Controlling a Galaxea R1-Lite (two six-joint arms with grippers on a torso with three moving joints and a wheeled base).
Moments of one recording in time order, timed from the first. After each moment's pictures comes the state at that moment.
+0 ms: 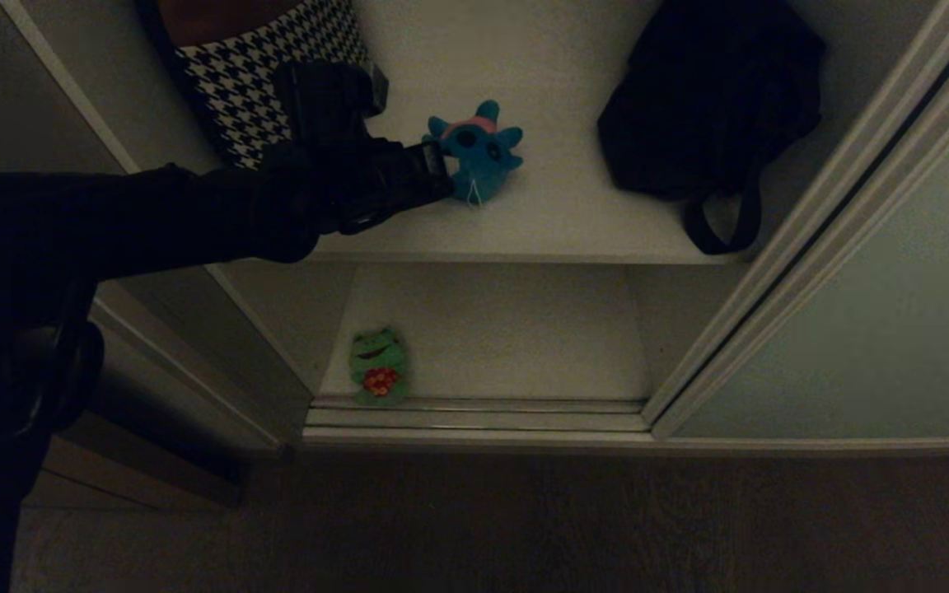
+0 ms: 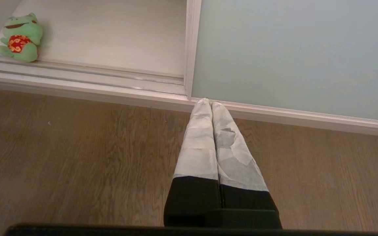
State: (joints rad) left arm -0.40 2.13 -1.94 -0.21 -0.01 -0.24; right arm 0.00 0.00 0.00 0.00 0.03 -0.04
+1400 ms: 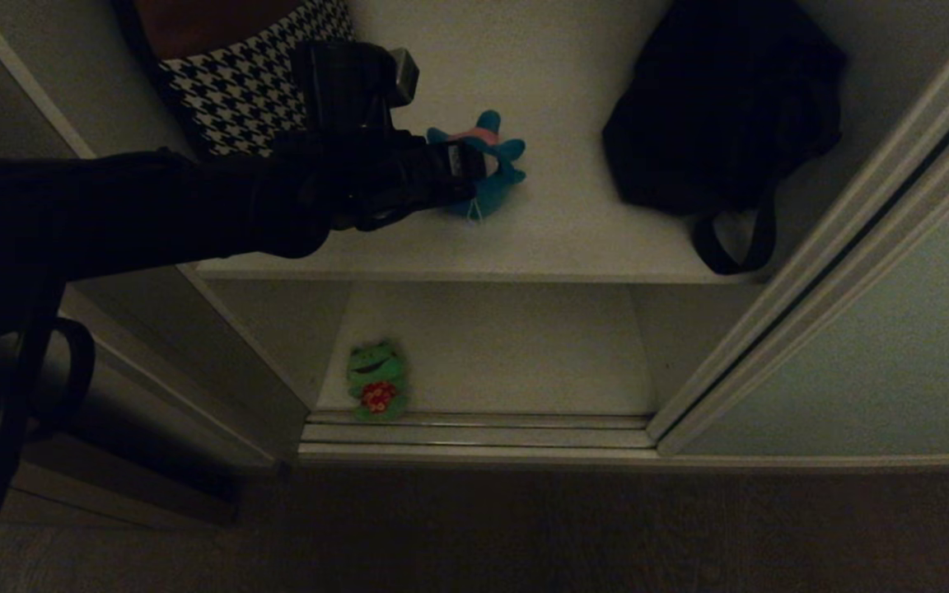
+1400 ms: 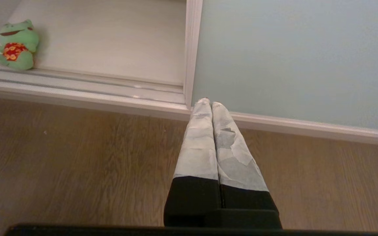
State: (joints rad) left arm -0.48 2.08 -1.92 -0.15 0.05 -0.14; right arm 0.00 0.00 0.00 0.00 0.03 -0.04
